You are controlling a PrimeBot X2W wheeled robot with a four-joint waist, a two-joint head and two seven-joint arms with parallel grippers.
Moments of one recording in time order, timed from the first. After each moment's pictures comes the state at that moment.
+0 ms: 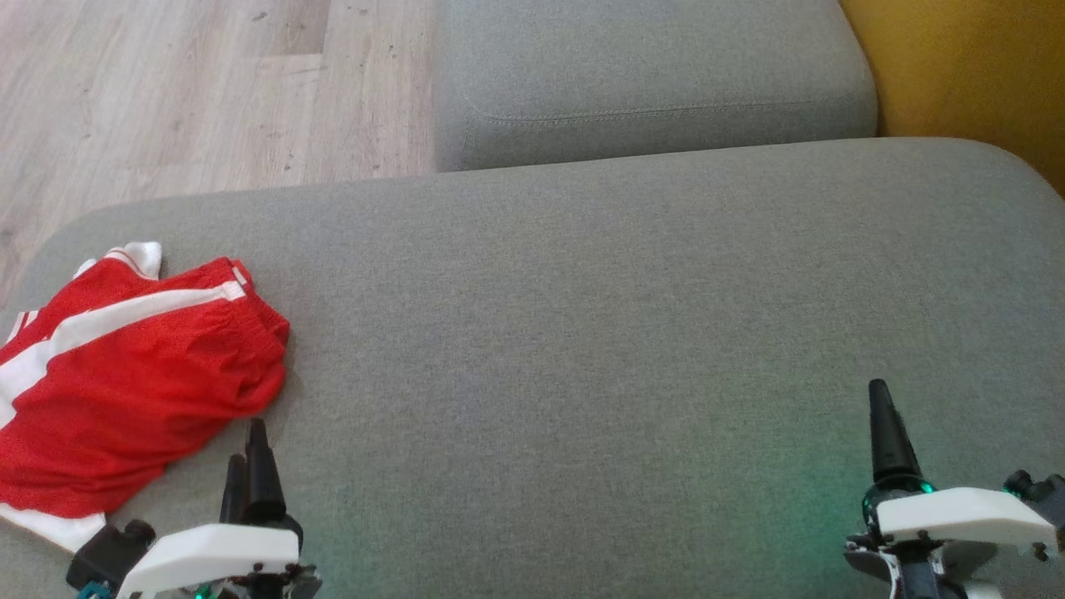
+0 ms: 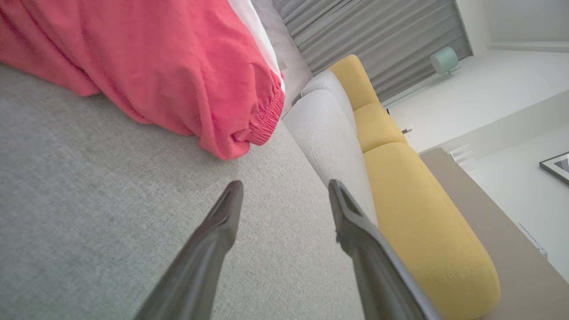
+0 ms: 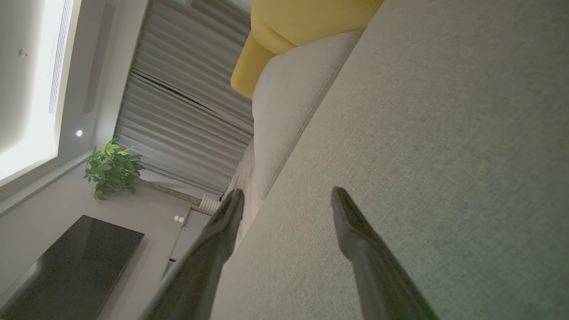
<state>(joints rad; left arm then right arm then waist) 0.03 0.03 -0.04 0.22 -1.09 -0.04 -0.01 0.03 -0.03 -0.02 0.27 1.09 0.12 -0.01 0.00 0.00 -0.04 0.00</state>
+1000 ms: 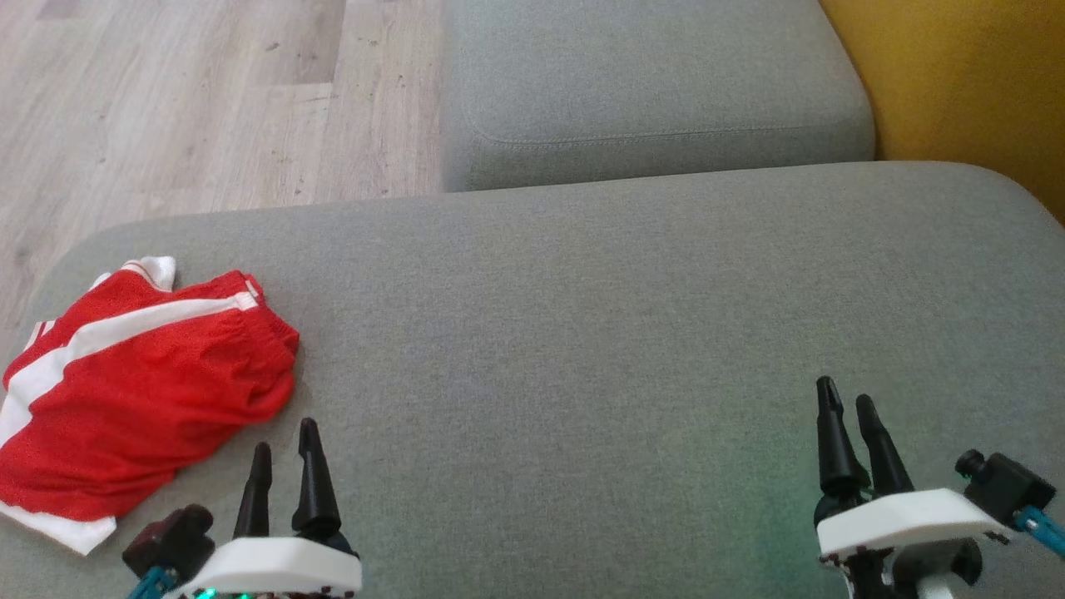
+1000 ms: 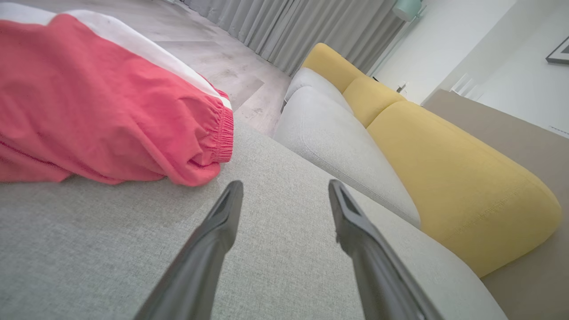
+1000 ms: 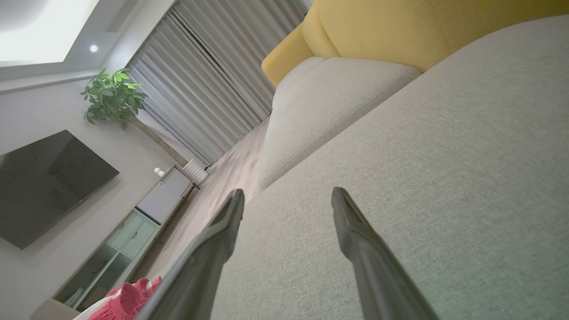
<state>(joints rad) 0.07 0.06 -0.16 0.16 -0.71 0.03 -0.09 0.04 -0.03 0.06 0.24 0.71 0.12 -0.09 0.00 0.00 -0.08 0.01</state>
